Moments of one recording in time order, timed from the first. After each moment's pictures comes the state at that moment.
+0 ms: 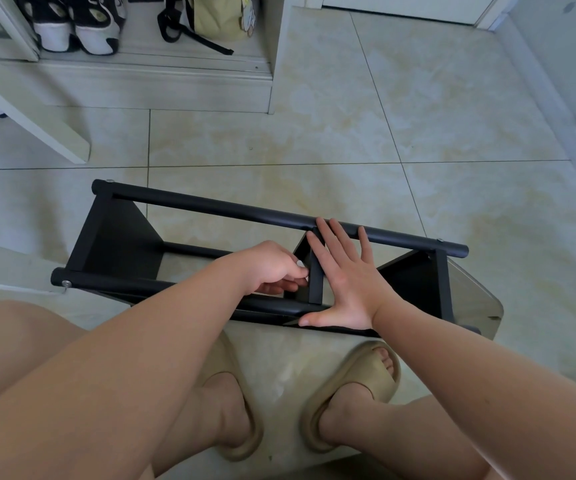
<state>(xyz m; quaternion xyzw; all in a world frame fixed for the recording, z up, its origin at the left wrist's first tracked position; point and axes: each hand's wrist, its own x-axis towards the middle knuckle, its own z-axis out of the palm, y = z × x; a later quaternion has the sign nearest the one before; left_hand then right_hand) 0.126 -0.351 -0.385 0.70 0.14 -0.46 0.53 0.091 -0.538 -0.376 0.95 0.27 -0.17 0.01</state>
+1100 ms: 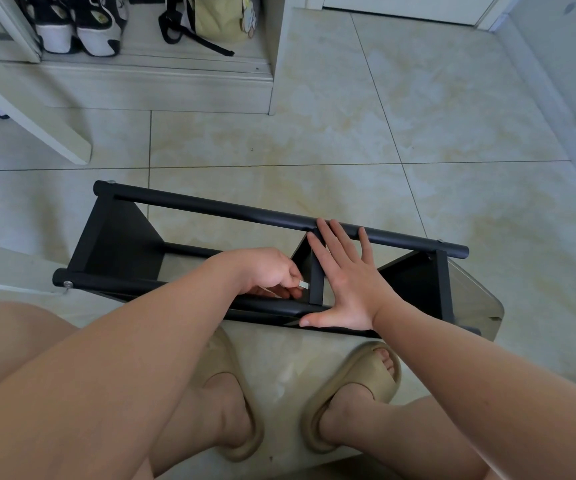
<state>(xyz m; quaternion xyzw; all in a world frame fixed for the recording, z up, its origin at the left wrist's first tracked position) 0.126 -0.343 -0.383 0.73 0.03 -0.52 0.45 0.092 -0.538 -0.377 0.95 0.27 -0.17 0.01</state>
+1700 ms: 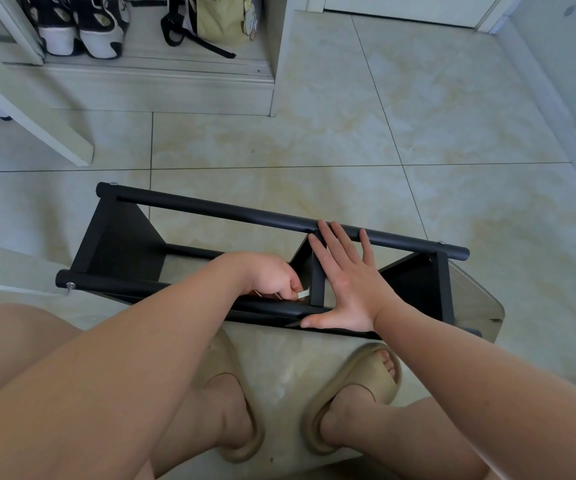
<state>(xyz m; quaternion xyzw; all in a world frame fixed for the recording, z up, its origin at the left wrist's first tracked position) 0.127 -0.341 -0.369 0.79 -0.11 -0.52 0.29 0.092 -0.538 -0.376 0.95 0.26 -0.17 0.01</state>
